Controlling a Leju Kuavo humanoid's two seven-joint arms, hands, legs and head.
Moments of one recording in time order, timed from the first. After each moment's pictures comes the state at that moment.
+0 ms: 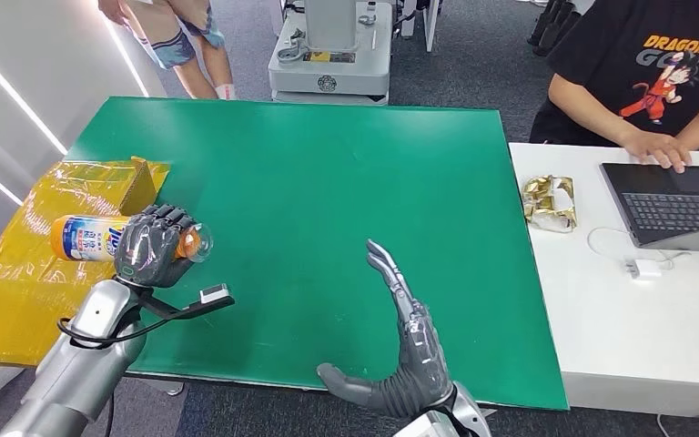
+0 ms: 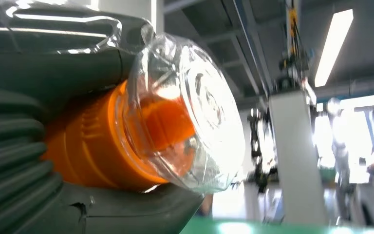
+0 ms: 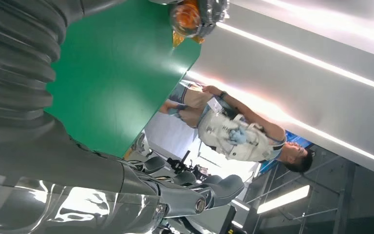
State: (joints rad) left arm -0.31 0.32 -0.30 -1.14 -1.20 0.54 -0.30; right arm -0.02 0.03 0.54 -1.65 0.39 -0.16 -0.47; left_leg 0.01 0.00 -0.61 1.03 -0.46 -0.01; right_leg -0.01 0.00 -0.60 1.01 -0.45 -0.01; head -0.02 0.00
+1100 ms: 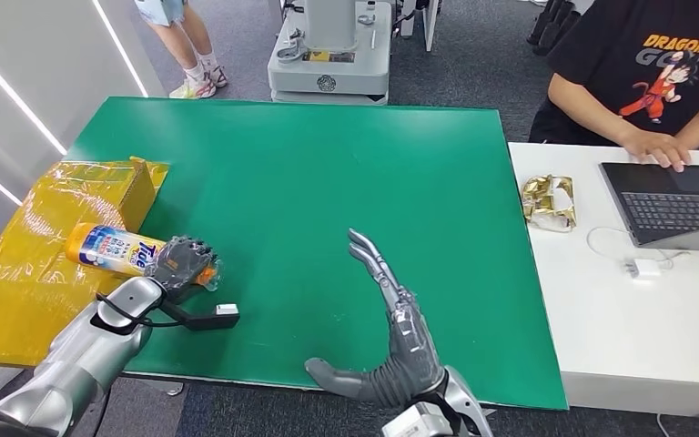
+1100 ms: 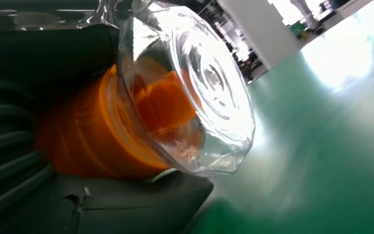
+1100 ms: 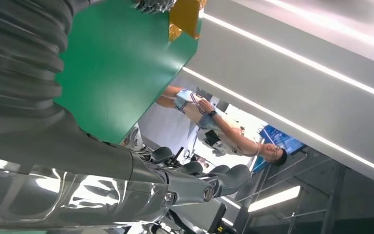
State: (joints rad) left arm -0.52 0.32 -0.46 -0.68 -1.43 0.37 -0.29; right arm -0.07 0.05 0.54 -1.63 0.40 -0.09 -0.47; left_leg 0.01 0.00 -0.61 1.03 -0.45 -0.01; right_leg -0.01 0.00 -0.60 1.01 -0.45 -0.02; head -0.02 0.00
